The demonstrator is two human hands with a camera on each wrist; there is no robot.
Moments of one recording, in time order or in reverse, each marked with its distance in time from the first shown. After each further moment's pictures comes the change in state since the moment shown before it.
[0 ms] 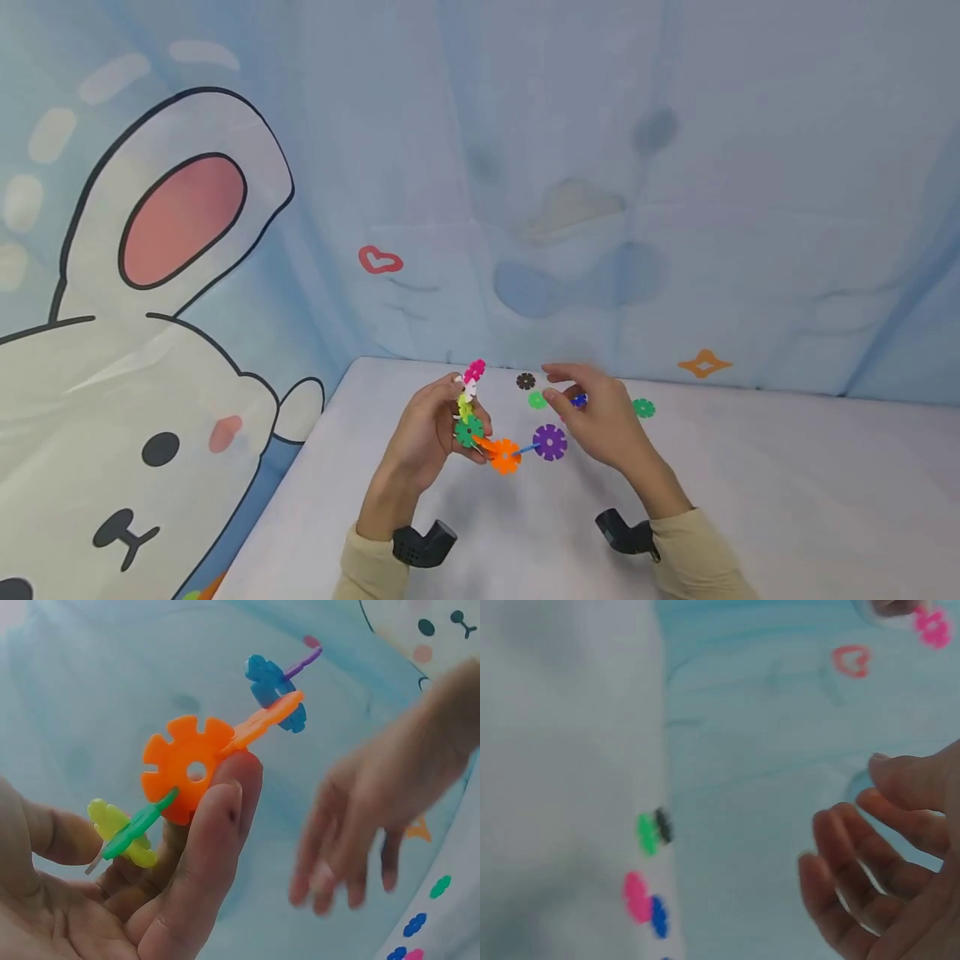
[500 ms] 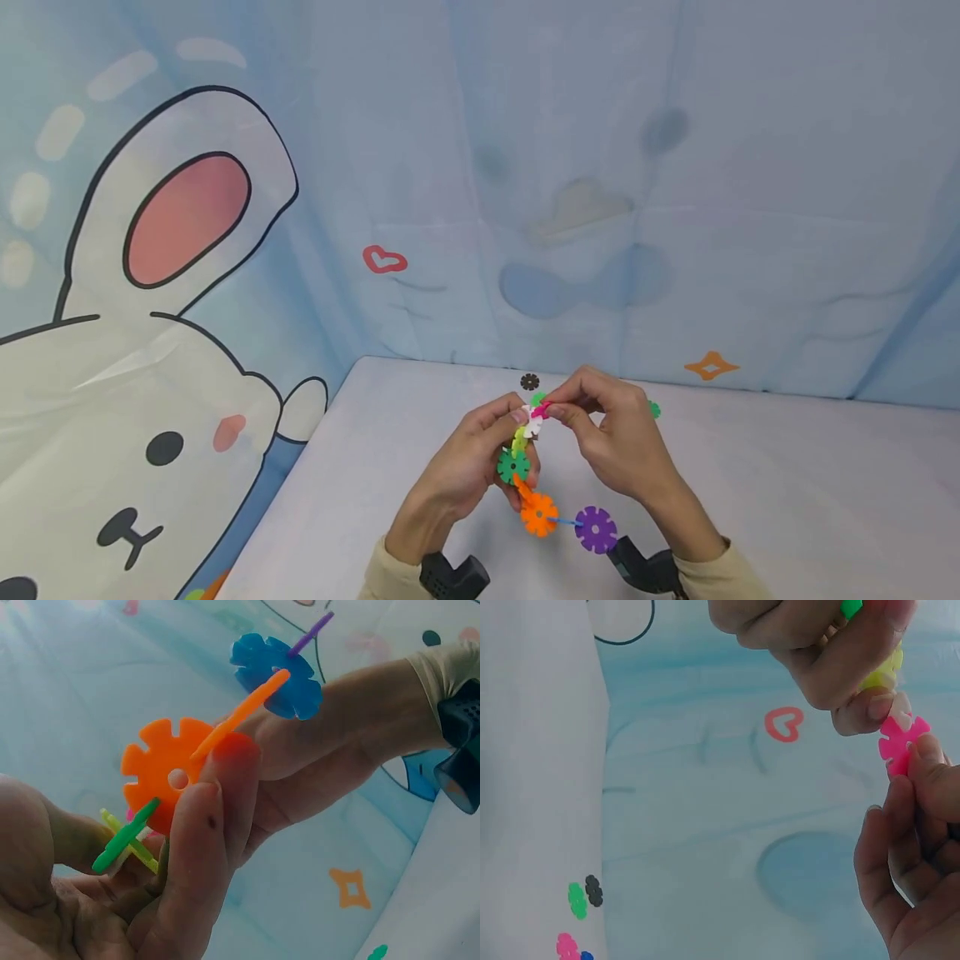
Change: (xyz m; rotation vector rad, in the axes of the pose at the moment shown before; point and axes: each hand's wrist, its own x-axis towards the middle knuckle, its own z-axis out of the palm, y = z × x) left_hand -0.005 -0.009 0.041 0.023 -0.206 -0.093; right_hand -0.015 -0.049 -0.028 0.210 0.147 -0.233
